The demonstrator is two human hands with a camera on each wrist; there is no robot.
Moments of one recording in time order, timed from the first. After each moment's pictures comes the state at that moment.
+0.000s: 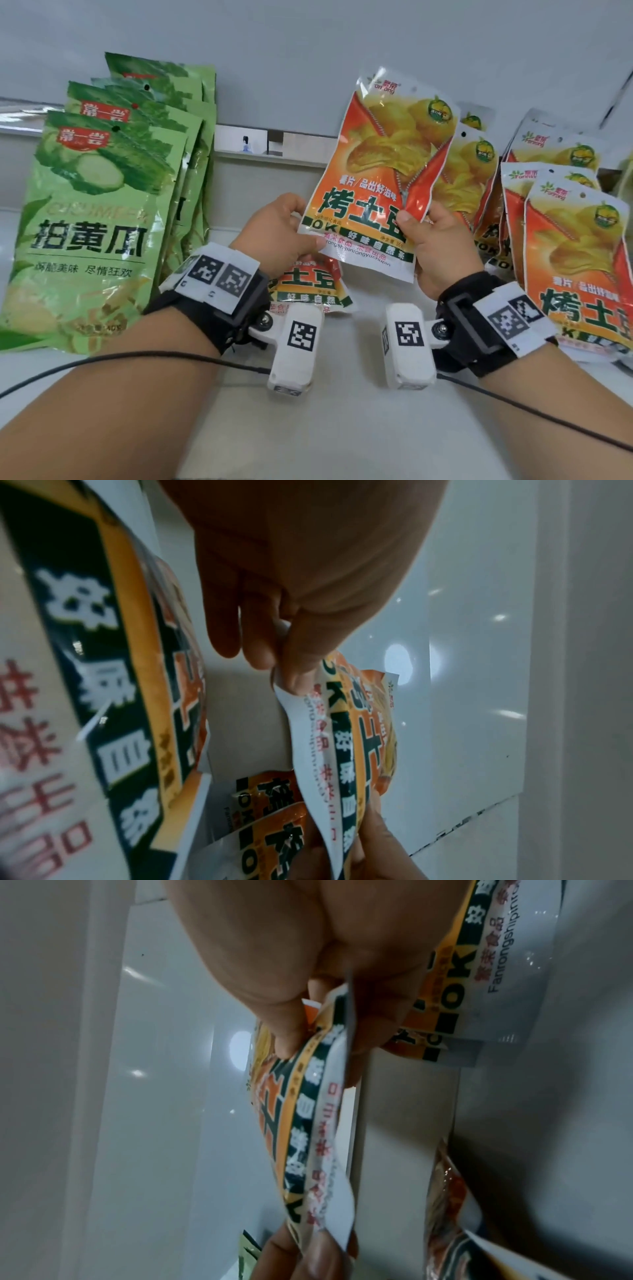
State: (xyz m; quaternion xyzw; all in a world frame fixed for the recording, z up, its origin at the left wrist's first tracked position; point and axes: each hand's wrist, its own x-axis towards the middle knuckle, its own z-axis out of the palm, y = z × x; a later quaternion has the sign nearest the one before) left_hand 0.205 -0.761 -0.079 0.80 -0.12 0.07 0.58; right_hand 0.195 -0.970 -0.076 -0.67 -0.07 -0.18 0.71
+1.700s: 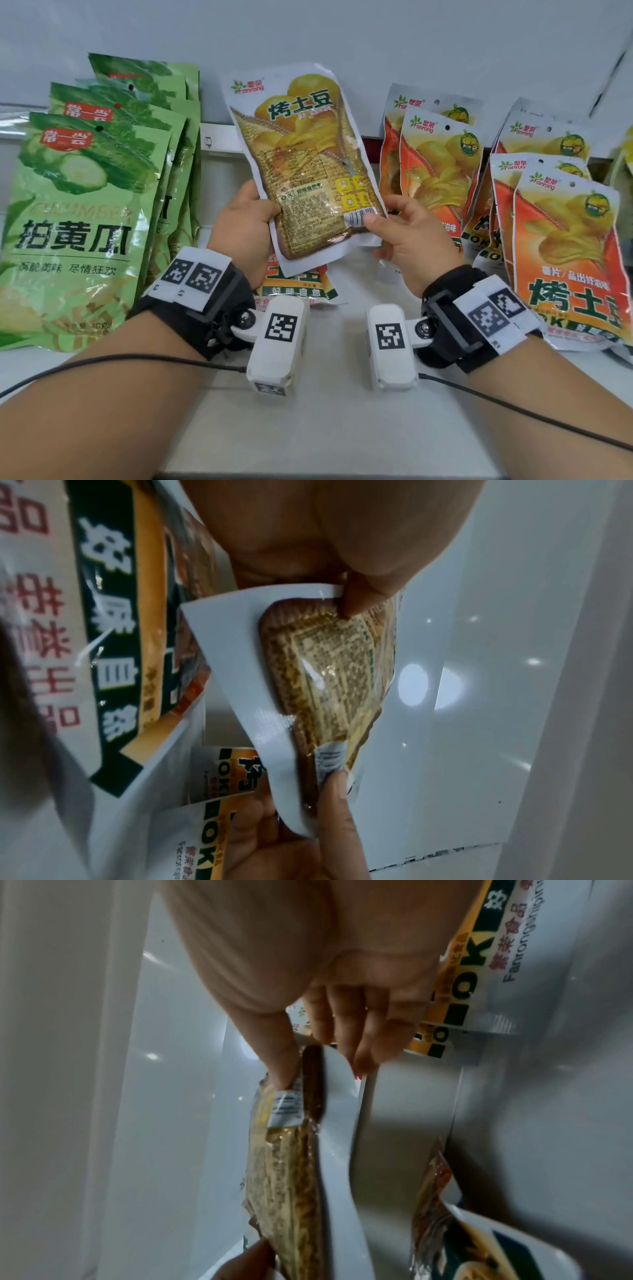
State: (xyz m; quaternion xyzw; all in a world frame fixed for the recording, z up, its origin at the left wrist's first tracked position) left_hand 0.195 -0.773 -0.075 0.58 -0.07 0.14 0.80; right_hand 0.191 -0.965 -0.077 -0.71 -0.06 -0.13 0.69
